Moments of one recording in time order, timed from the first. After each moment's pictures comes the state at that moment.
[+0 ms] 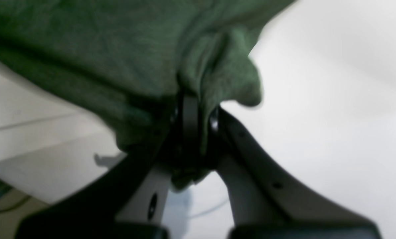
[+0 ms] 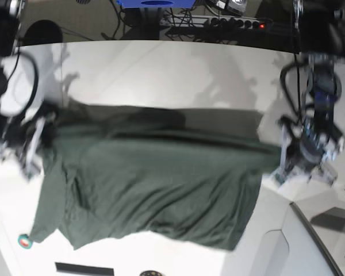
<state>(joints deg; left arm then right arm) -2.0 -23.3 -4.3 99.1 15.8 -42.2 57.6 1.4 17.2 12.6 88.5 16.1 40.3 -63.7</state>
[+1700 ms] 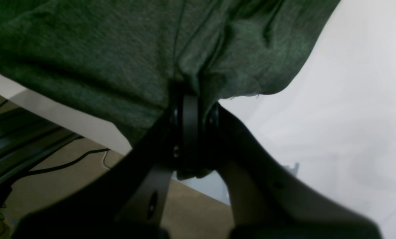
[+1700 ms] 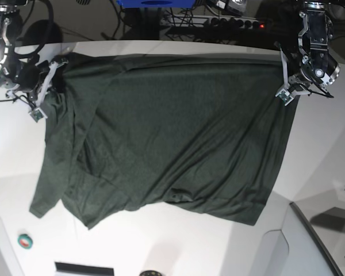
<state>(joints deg) 17.8 -19.4 -15.0 89.4 16.1 -42.1 51.7 -14.9 12.5 17.2 90.3 15.8 40.3 -58.9</state>
